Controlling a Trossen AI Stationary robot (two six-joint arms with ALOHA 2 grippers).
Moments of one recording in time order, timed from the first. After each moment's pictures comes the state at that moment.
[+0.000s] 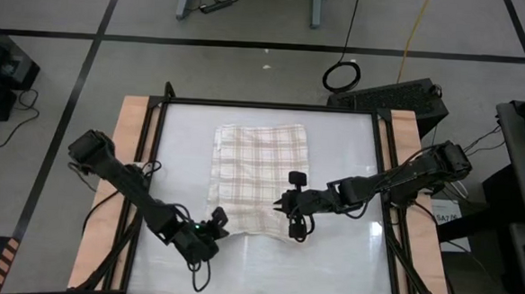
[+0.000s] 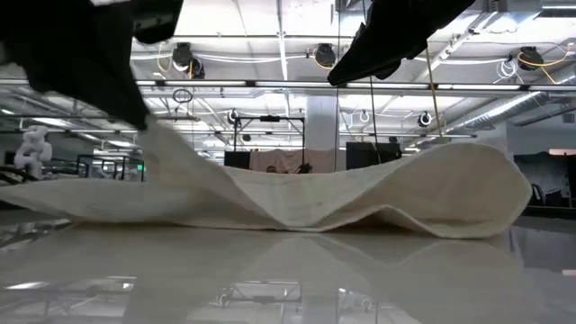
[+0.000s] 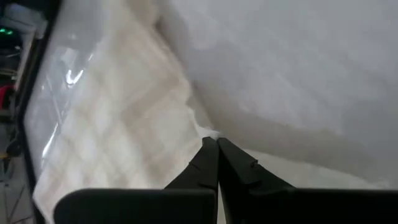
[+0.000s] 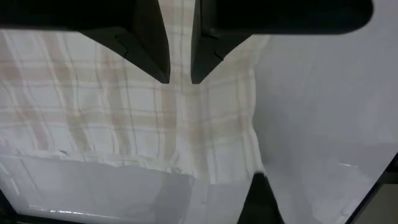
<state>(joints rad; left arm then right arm) -0.67 1.58 0.90 -0.30 -0.50 0.39 0.30 1.52 0.99 -0.15 0.26 0.11</state>
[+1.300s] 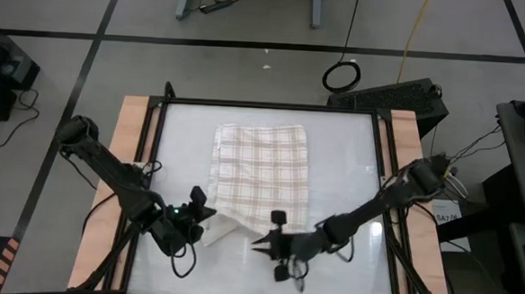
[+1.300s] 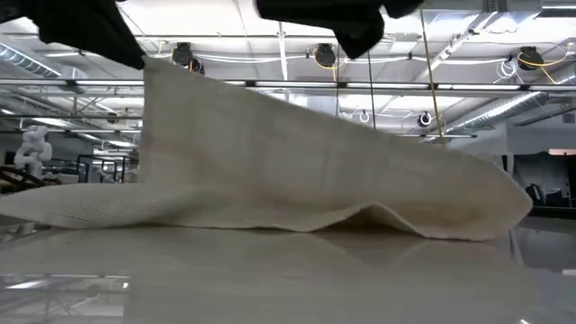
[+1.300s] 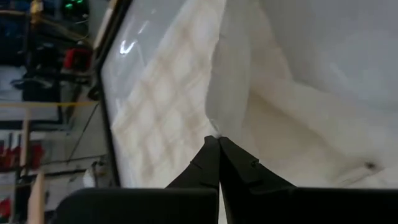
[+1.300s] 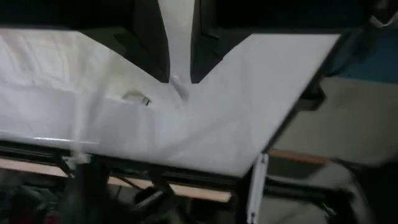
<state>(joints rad) -0.72 1.34 0.89 -0.58 -0.77 0.25 0.54 1.85 1.10 0.33 0.43 0.11</state>
